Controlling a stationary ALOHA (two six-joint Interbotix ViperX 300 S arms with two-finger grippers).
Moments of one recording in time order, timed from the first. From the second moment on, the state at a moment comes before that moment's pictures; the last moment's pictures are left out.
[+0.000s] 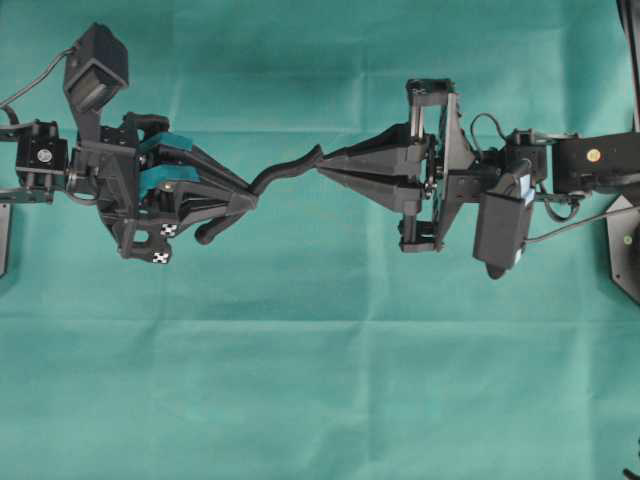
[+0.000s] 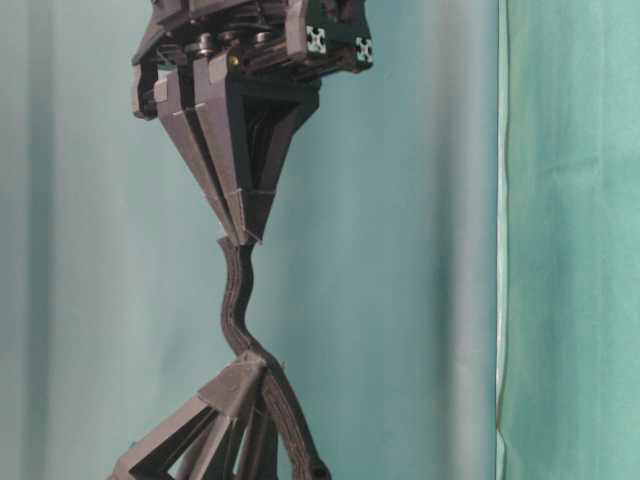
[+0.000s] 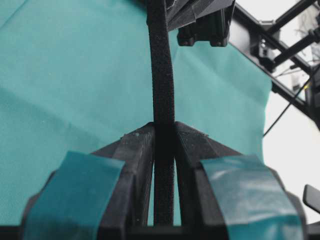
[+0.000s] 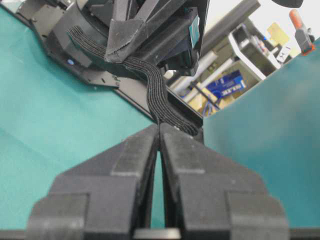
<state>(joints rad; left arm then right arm) 0.02 -0.42 0.83 -0.02 -0.17 -0.60 -0.09 -0.18 0.82 -0.13 -0.65 -0.47</state>
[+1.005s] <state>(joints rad) 0.02 -0.42 0.83 -0.02 -0.18 -0.60 -0.05 -0.13 0.79 -0.13 -0.66 -0.47</state>
